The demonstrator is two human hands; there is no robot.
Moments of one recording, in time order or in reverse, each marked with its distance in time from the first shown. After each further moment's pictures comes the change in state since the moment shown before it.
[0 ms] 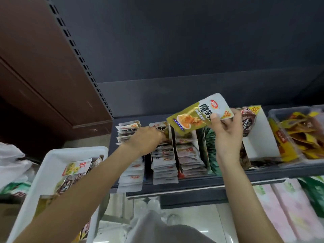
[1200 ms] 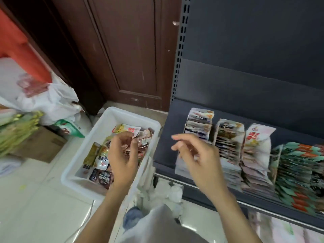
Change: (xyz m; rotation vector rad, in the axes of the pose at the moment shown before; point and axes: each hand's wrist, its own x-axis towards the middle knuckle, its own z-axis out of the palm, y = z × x) left_hand -0.208 -0.033 0.109 -0.930 1.263 -0.904; right_hand -0.139 0.003 0.145 -0.432 -0.891 -0.169
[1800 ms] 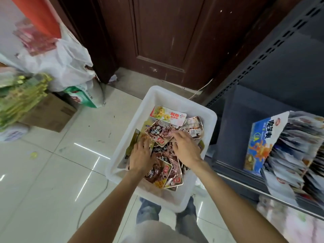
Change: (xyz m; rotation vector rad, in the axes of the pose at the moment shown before) left_hand -0.004 -0.252 -0.069 0.747 -0.935 -0.442; right_hand 0.065 0.124 0.274 -0.689 -0.578 0.193
